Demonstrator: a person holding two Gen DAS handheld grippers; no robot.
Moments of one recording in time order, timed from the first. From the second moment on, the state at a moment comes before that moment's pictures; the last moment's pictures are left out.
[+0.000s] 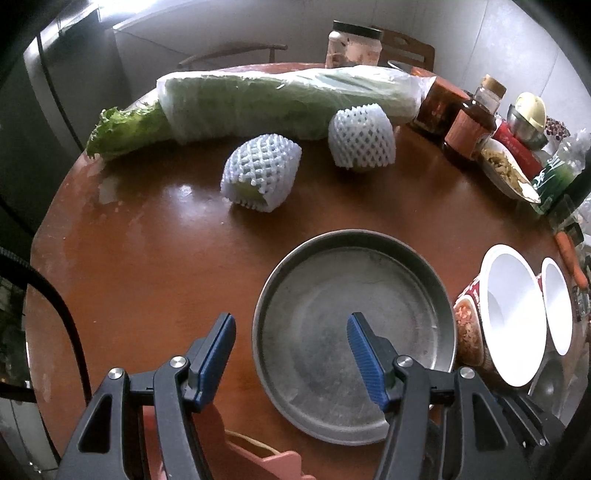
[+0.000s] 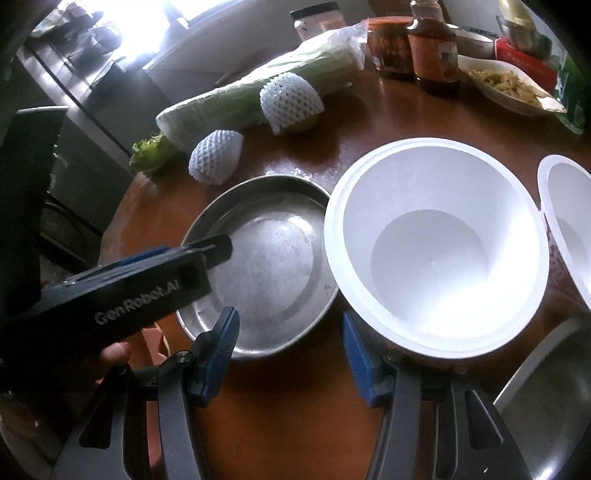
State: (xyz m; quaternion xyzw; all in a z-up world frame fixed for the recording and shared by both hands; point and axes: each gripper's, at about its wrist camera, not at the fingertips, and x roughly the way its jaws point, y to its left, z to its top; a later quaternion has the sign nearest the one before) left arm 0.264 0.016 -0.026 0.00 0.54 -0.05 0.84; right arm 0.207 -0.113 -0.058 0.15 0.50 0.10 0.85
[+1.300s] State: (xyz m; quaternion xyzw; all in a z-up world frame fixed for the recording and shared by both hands) left arm 0.200 0.047 0.039 -0.03 0.46 -0.04 0.89; right arm 0.164 -0.098 0.000 0.13 0.39 0.14 0.90
